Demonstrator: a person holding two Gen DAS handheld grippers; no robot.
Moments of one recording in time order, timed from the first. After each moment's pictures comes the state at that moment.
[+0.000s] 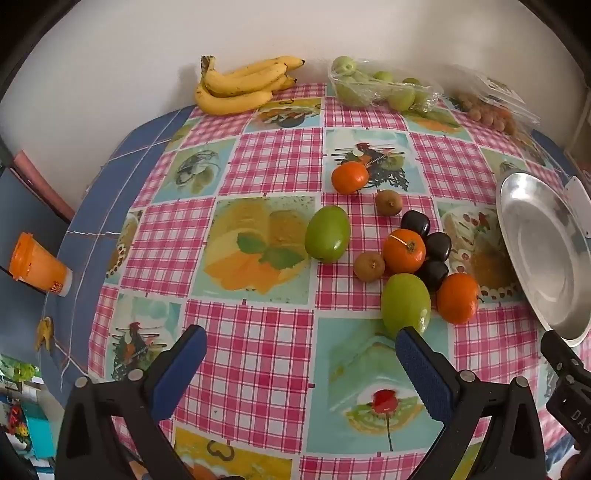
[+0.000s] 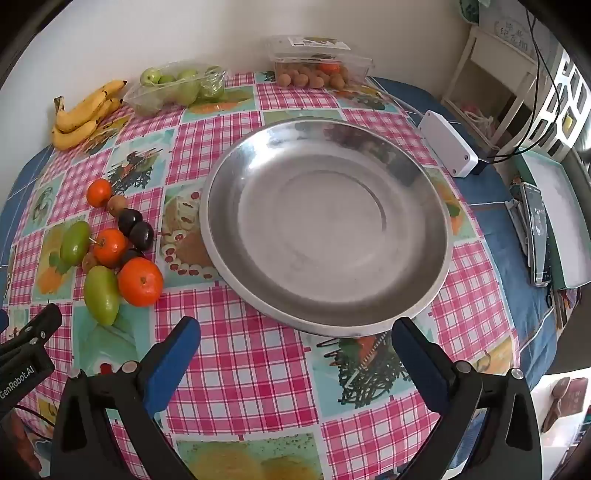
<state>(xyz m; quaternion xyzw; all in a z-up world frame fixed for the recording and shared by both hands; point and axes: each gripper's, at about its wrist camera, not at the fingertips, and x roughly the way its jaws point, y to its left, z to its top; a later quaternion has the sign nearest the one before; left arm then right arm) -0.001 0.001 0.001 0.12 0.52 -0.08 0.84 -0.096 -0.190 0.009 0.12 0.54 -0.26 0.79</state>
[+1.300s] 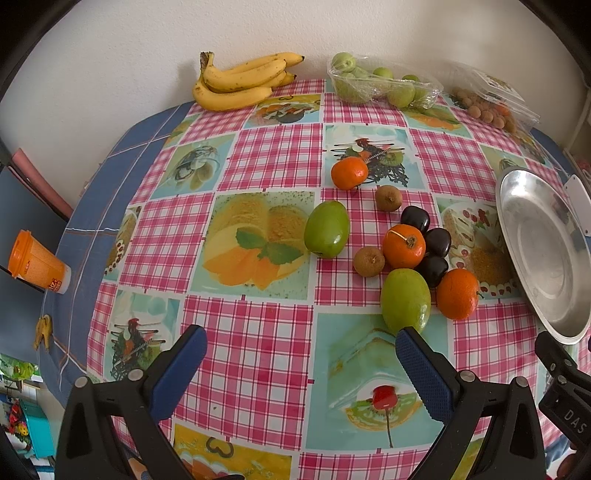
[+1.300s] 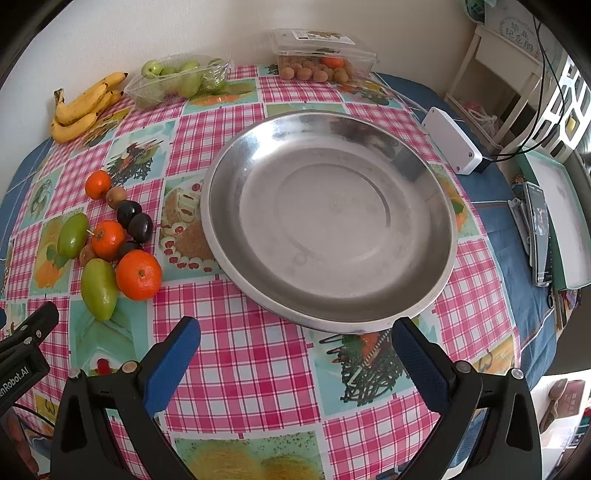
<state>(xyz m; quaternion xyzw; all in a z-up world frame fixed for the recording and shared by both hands) -0.001 0.001 -0.001 0.13 0.53 -0.09 0.83 -0.095 -0.189 0.004 0.12 0.55 -0.26 0.79</state>
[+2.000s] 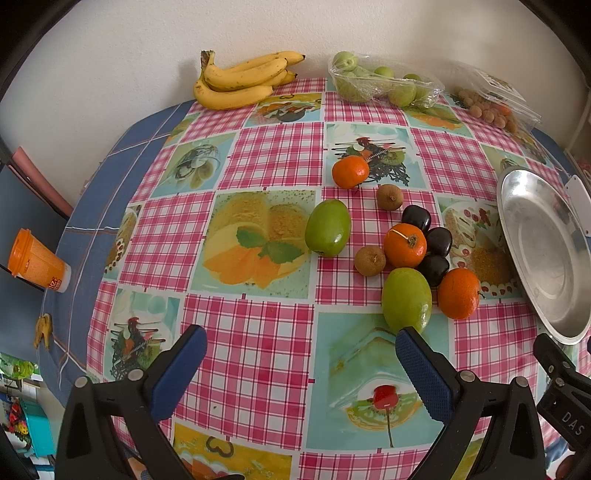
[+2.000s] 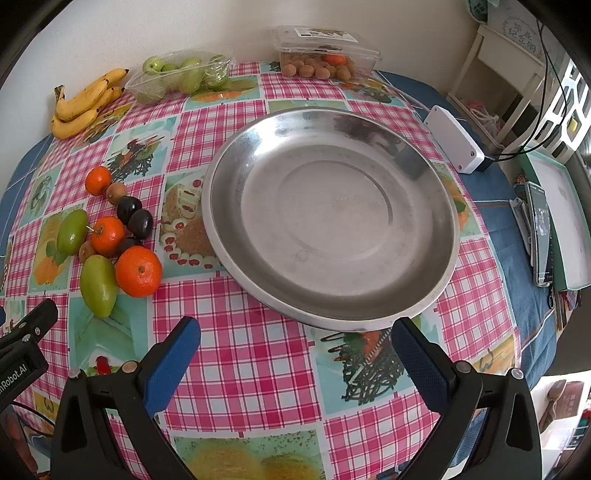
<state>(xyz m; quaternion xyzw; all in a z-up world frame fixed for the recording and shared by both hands) -0.001 0.001 -0.001 0.13 0.53 -0.09 0.83 -0.094 -0.188 0.002 0.12 0.55 -0.26 0.78</state>
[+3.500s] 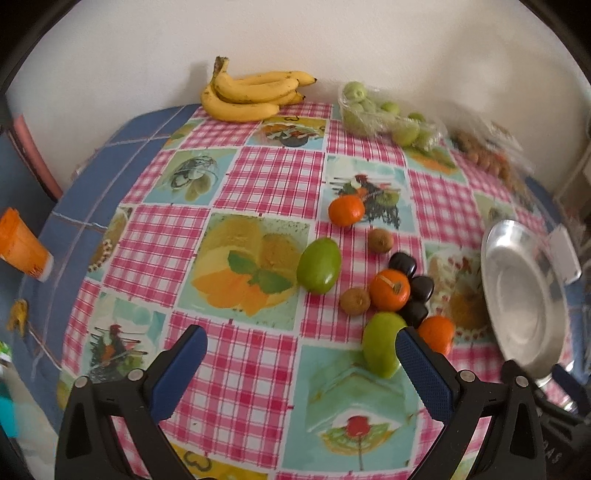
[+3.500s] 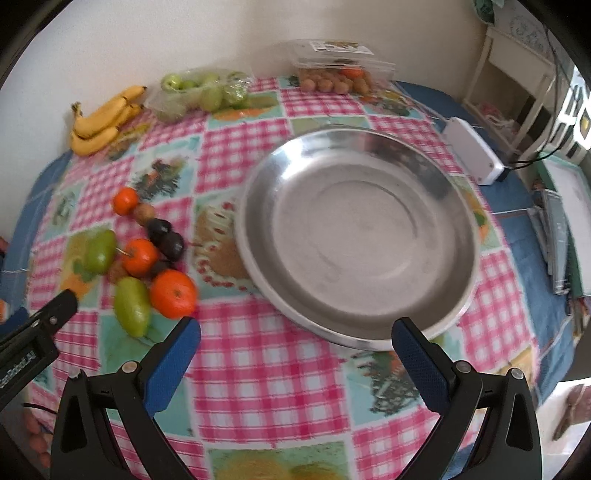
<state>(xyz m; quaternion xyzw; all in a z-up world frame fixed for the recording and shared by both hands) 0.013 0.013 0.014 0.03 0.51 -0.11 0.85 -0.083 -0.182 0.014 0.16 0.53 -0.21 0.81</state>
